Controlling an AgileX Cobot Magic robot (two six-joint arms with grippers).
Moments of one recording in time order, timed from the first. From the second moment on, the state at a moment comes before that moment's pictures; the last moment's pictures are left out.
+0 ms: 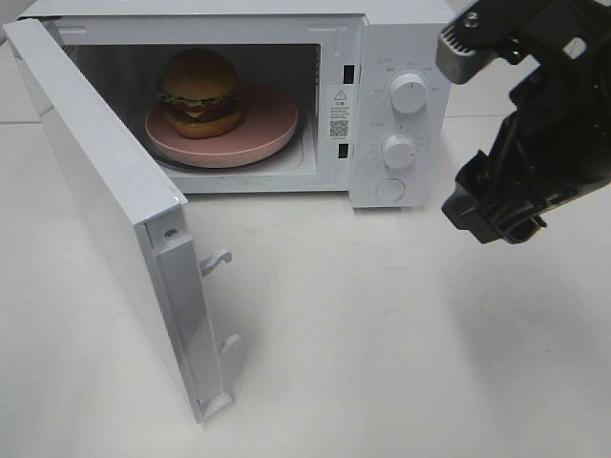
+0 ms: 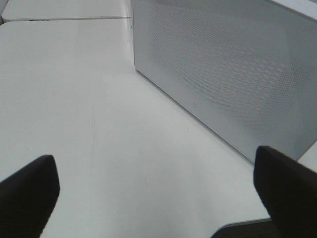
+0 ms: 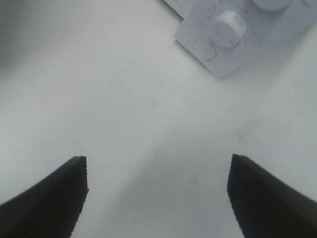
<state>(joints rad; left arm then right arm) -0.02 -0.01 -0.52 -0.15 1.09 0.07 0.64 1.19 -0.86 -0.24 0.67 0.05</state>
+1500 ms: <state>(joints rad) -0.02 -0.01 -0.52 -0.15 1.09 0.07 0.64 0.69 -0.61 -0.16 1.11 0.25</state>
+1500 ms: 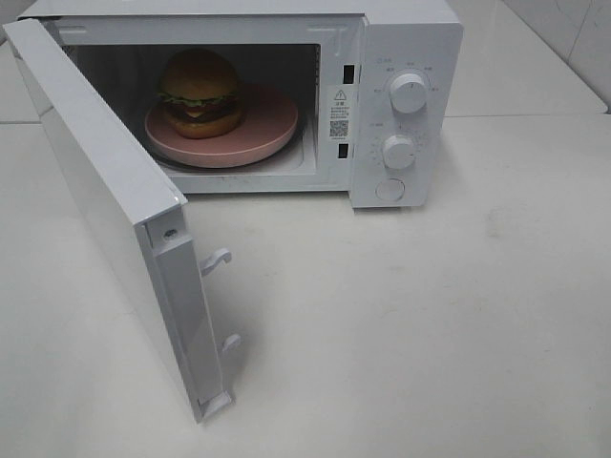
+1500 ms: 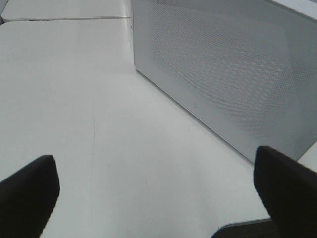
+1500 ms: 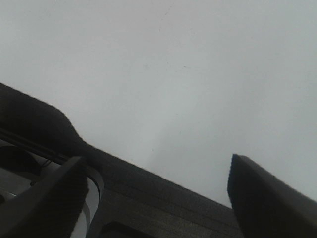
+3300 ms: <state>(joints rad) -0.02 -0.01 -0.52 -0.15 1.09 0.07 0.12 0.00 -0.50 -0.07 1.00 0.04</state>
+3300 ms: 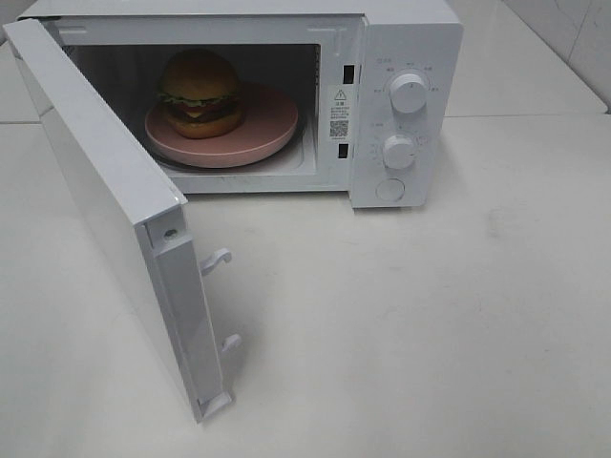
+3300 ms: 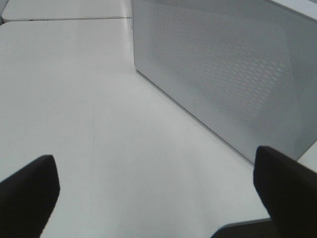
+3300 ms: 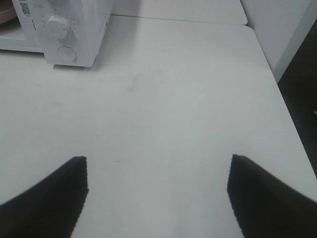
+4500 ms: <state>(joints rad) -0.02 -0.01 -0.52 -0.15 1.09 0.07 0.12 0.00 -0.50 -0.07 1.00 0.04</state>
